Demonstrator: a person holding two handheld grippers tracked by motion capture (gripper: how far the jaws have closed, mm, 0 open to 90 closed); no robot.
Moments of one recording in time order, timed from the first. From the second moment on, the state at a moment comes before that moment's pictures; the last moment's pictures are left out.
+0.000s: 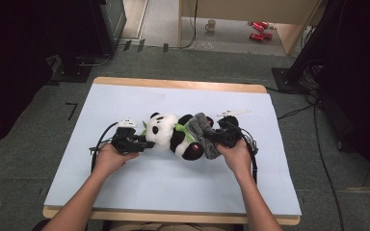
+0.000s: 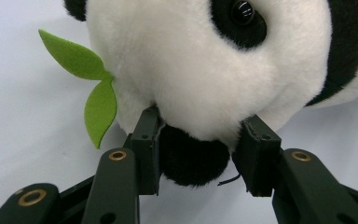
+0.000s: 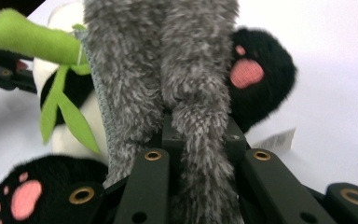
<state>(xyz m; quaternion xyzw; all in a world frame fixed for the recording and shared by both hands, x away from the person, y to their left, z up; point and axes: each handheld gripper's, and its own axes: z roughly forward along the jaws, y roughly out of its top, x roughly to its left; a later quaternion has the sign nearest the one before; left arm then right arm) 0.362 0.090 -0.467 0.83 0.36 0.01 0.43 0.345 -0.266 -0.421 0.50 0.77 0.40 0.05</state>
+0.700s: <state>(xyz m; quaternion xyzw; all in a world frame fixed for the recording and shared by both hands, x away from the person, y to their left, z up) 0.366 0.092 -0.466 0.83 0.36 0.00 0.42 0.333 -0.291 -0.447 0.54 0.77 0.34 0.03</state>
